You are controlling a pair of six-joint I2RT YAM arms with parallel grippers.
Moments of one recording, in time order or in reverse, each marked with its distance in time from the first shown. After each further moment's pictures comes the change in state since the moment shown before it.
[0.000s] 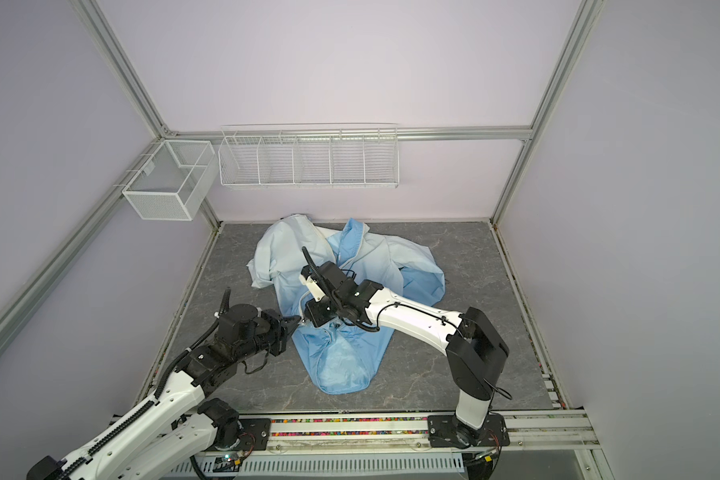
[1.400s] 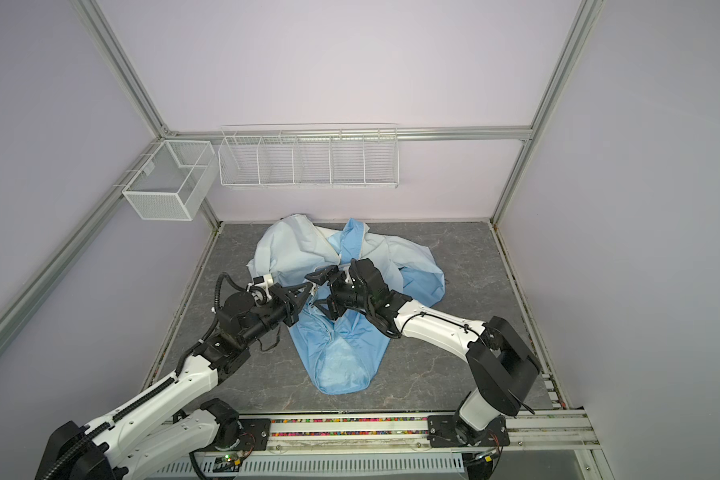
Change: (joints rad) left arm -0.006 0.160 0.005 0.568 0.039 0.124; right arm -0.105 -0.166 -0.363 0.737 -0.179 1.398
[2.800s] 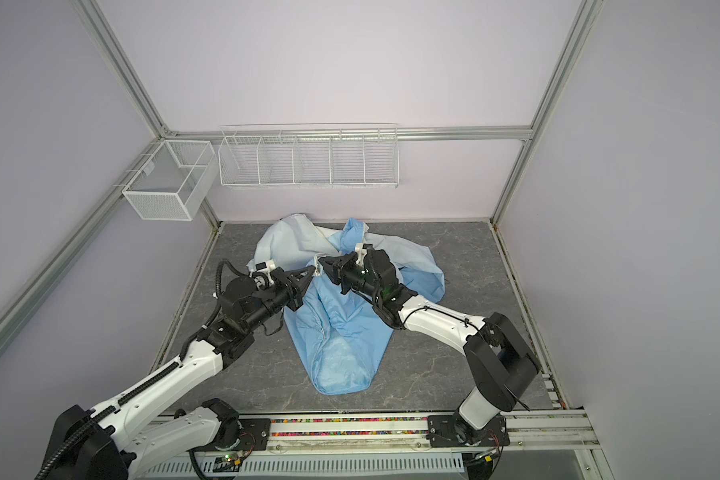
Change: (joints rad) left arm 0.004 0.096 0.134 0.002 0.010 -0.056; right arm -0.089 0.013 -0.009 0.252 0.092 -0.060
